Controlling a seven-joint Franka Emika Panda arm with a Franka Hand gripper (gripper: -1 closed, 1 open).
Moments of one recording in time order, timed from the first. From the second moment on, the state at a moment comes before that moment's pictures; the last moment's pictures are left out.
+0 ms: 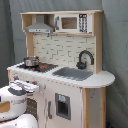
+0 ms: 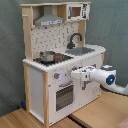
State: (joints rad) arm -0.76 -1.48 1.54 -2.59 -0.06 3.32 -0.82
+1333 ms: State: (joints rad) arm -0.82 -1.48 1.56 -2.56 -0.05 3.35 -0.55
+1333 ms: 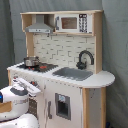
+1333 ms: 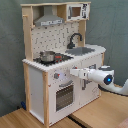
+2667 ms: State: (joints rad) arm -0.82 -1.47 1.56 -2.56 -0.04 3.35 -0.14
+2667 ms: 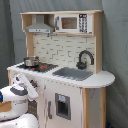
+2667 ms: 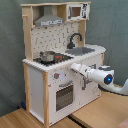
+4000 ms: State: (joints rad) arm -0.82 -1.47 1.56 -2.55 -0.03 3.35 0.28
